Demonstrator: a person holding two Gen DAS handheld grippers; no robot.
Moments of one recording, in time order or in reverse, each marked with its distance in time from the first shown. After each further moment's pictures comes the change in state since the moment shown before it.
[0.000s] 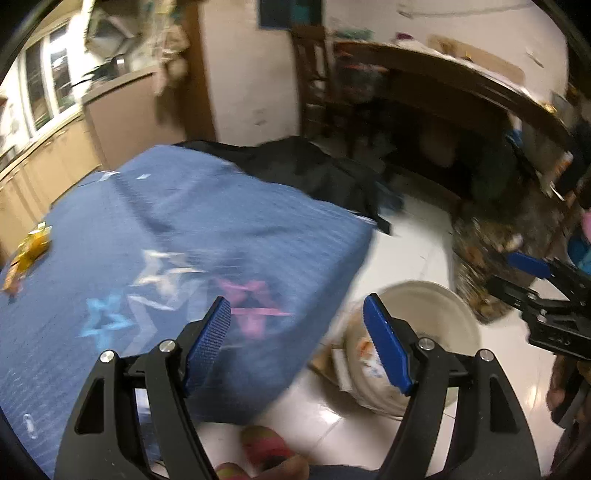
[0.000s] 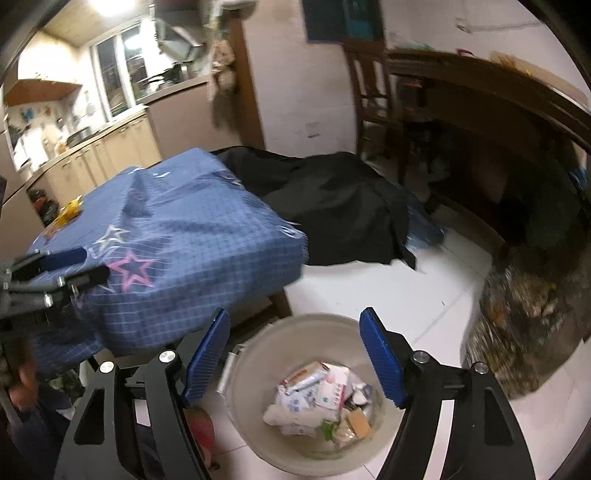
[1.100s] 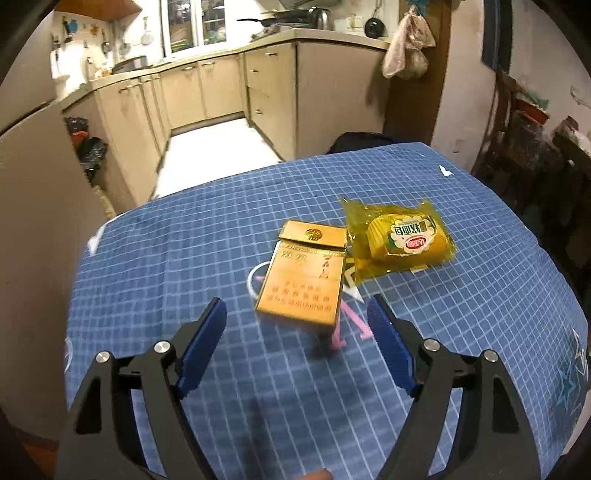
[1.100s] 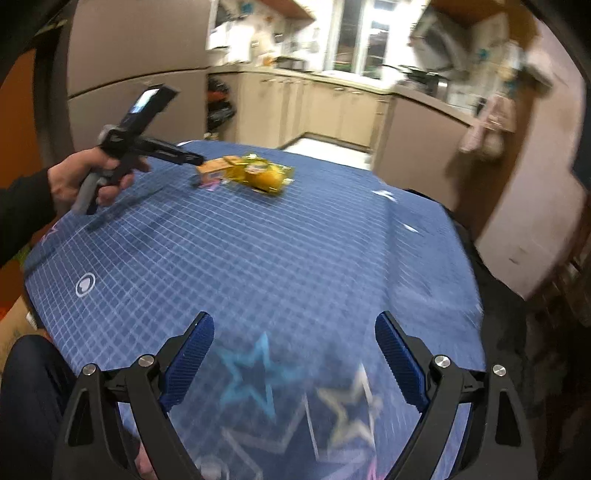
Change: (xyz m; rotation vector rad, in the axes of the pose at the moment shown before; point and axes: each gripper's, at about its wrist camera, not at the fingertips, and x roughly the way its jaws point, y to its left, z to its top) left arm -0.007 0.489 -0.012 -0.359 0.033 0.299; right arm 0.114 0.377 0.144 -0.757 0.032 0.489
